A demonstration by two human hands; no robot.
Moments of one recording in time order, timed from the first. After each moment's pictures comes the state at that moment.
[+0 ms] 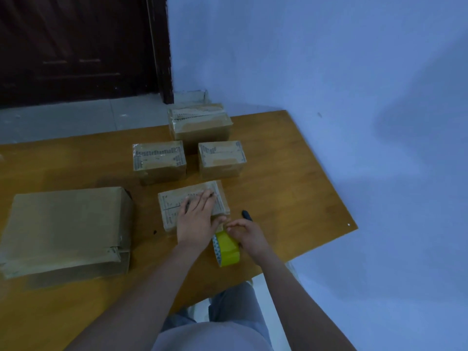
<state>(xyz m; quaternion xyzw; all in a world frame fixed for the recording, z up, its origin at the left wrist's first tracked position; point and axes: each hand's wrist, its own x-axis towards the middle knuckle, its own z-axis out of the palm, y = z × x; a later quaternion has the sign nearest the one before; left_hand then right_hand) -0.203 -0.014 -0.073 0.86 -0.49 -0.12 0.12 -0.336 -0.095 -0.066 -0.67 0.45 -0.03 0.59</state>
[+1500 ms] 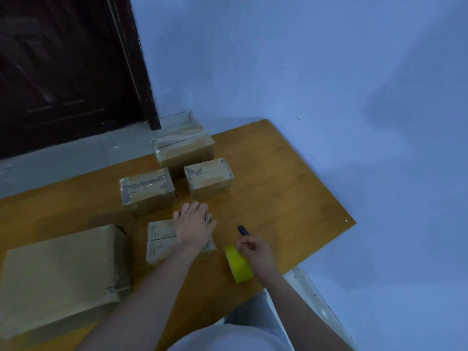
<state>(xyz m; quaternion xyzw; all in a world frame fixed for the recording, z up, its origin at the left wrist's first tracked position) -0.181 -0.060 -0.060 0.87 -0.46 -0.11 0.09 -0.360 -0.098 -0.097 -0.66 0.52 -0.14 0.52</state>
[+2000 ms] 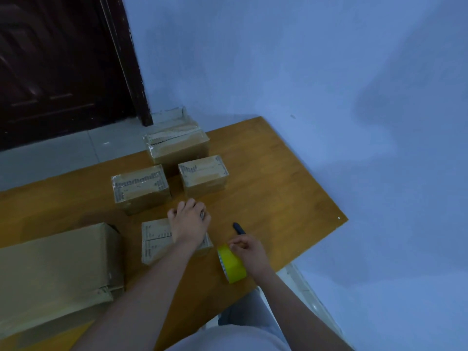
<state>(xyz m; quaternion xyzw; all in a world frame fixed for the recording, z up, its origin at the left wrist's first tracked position) -0.182 -0.063 -0.073 0.87 -0.46 -0.12 0.12 -0.357 -0.092 -0.092 -0.67 0.51 -0.12 0.53</state>
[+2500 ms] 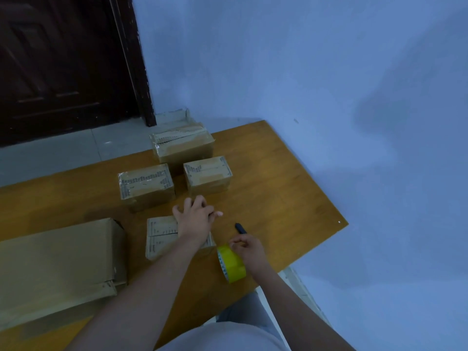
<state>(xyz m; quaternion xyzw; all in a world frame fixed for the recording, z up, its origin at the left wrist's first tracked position) -0.182 -0.061 -0.068 0.85 -0.51 -0.12 0.07 -0.349 -0.088 -0.078 -0.67 0.52 -0.10 0.52</state>
